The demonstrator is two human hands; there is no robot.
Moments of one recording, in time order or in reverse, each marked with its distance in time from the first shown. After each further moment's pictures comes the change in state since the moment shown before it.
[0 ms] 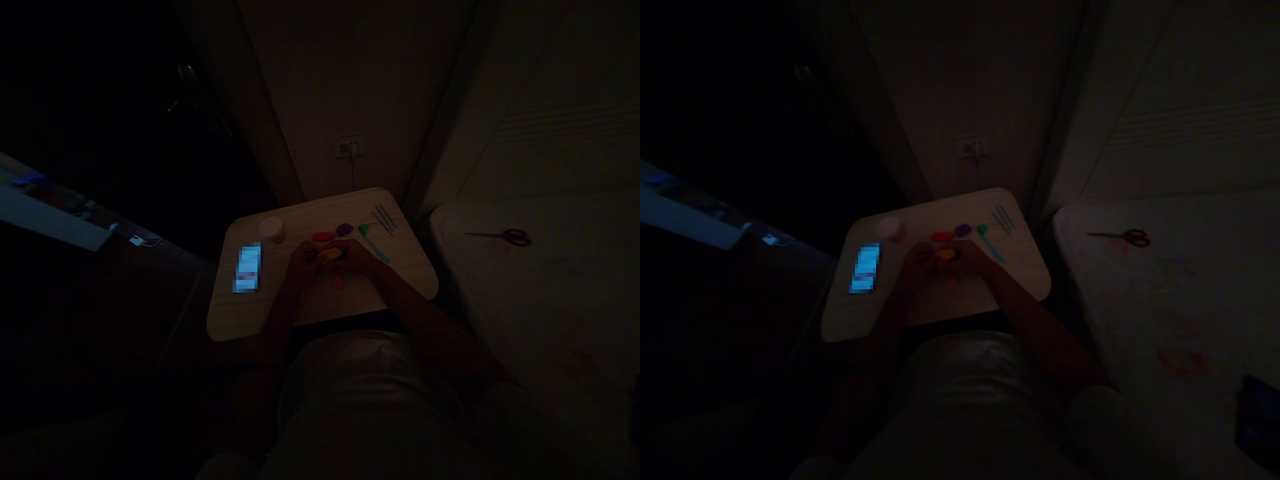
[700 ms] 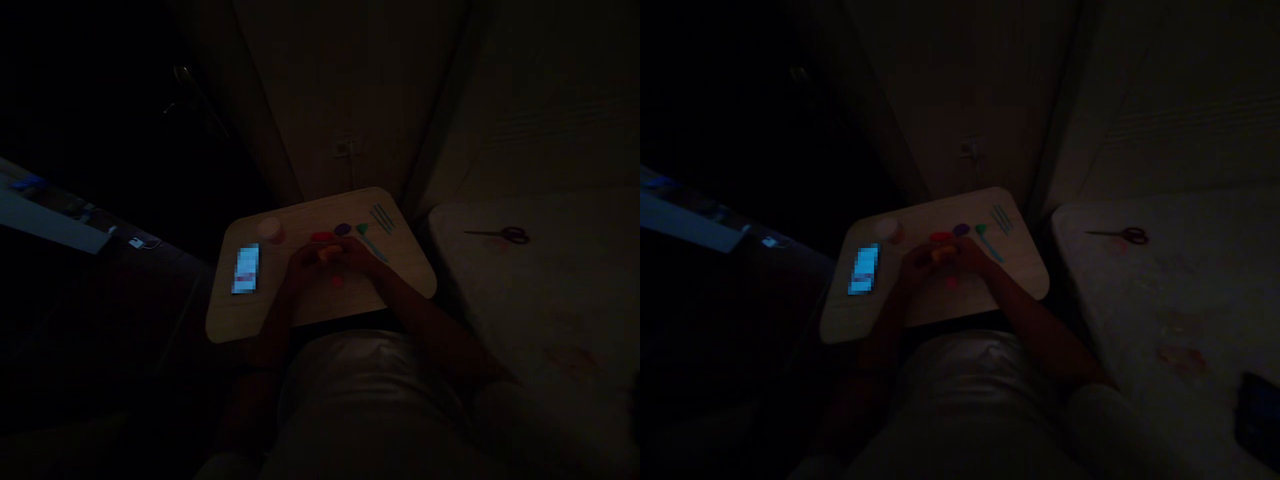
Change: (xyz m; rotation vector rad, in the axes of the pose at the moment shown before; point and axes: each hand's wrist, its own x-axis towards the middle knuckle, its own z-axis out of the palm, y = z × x) left_hand -0.002 0.000 -0.002 -0.047 -0.072 0.117; right_hand 0.002 0.002 0.000 0.115 0.043 0.072
